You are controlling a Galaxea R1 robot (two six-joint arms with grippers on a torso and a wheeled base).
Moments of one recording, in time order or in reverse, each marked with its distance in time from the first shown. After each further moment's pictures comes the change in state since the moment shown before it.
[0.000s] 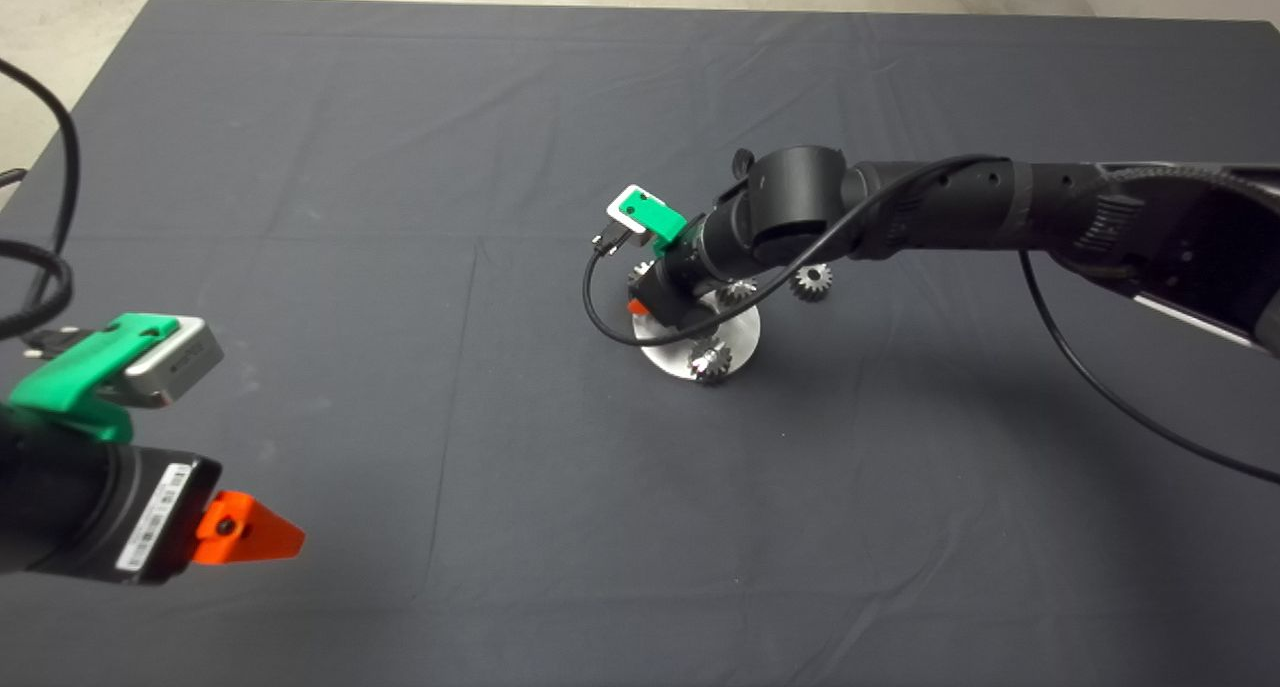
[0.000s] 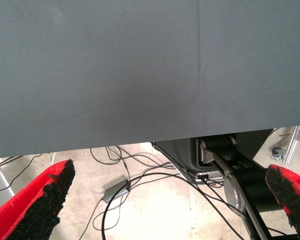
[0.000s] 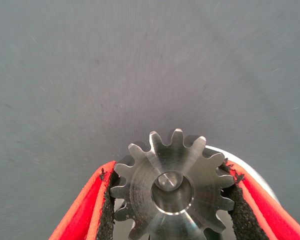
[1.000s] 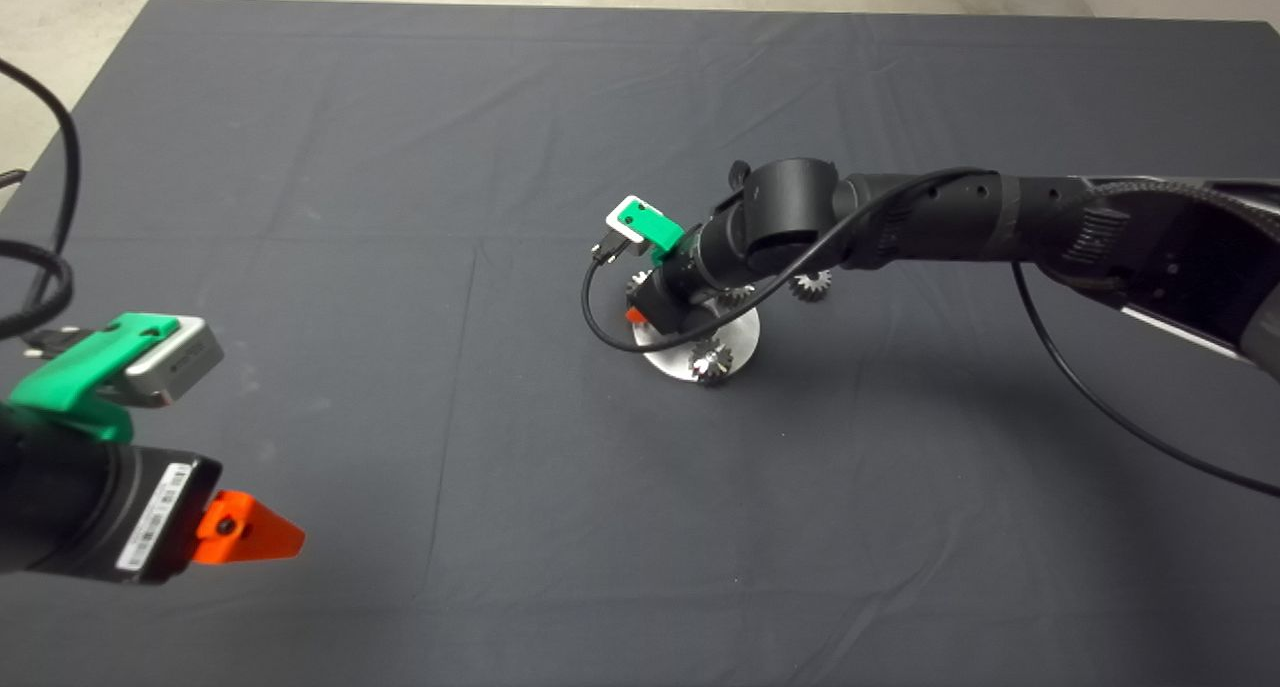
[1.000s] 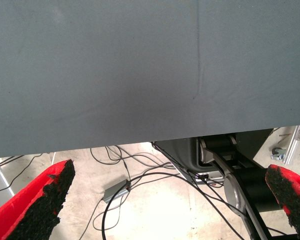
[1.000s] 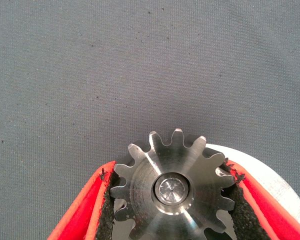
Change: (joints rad) left arm 0.000 0.000 0.000 0.000 0.000 0.000; right arm -0.045 0.016 -0.055 -0.003 0.018 -0.029
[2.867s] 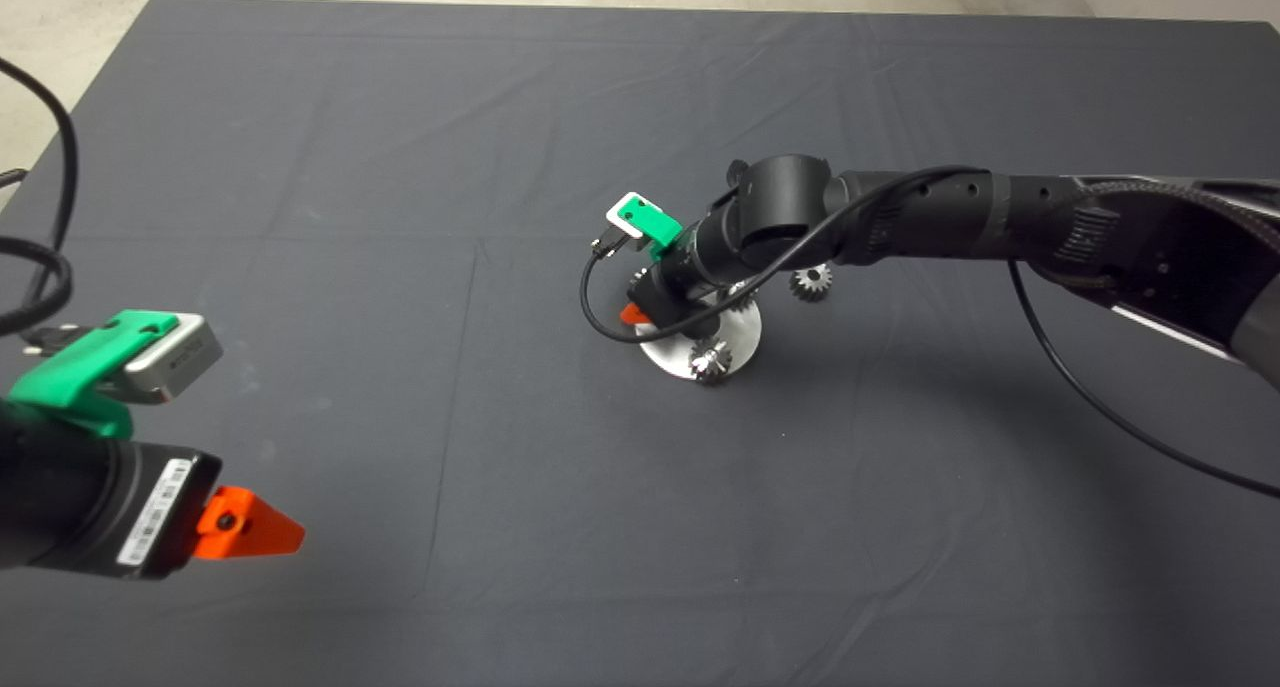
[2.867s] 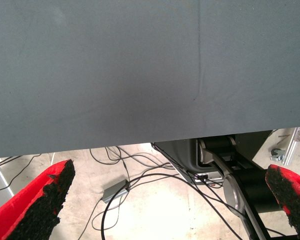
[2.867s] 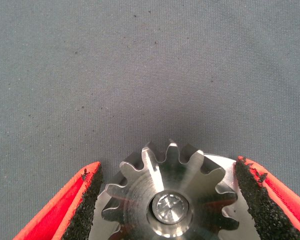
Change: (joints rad) left arm 0.000 0.000 -0.006 0.000 0.000 0.000; right arm -0.002 0.011 -0.037 0.010 0.013 -0.002
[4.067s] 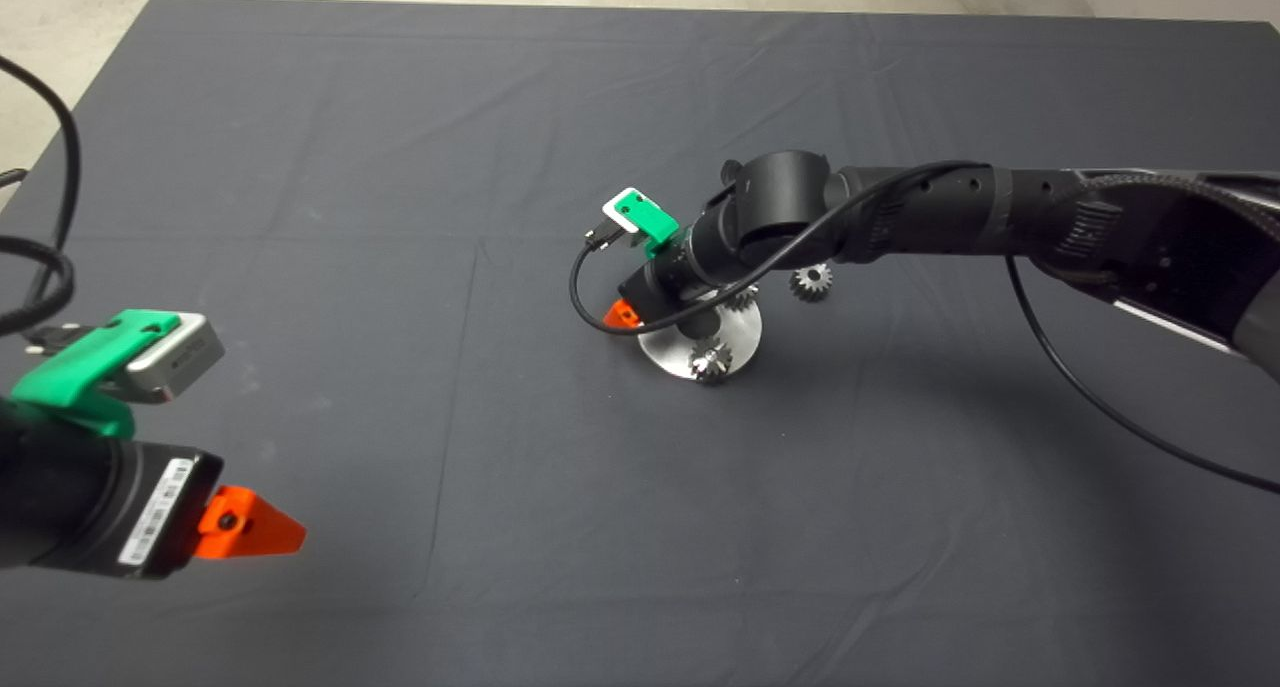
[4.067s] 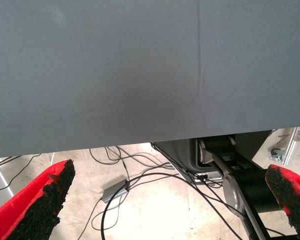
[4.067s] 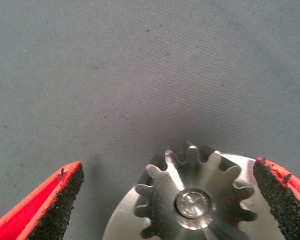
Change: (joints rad) left arm 0.000 0.000 0.000 0.000 -0.001 0.000; right arm 0.013 0.005 0.021 0.009 0.000 0.092
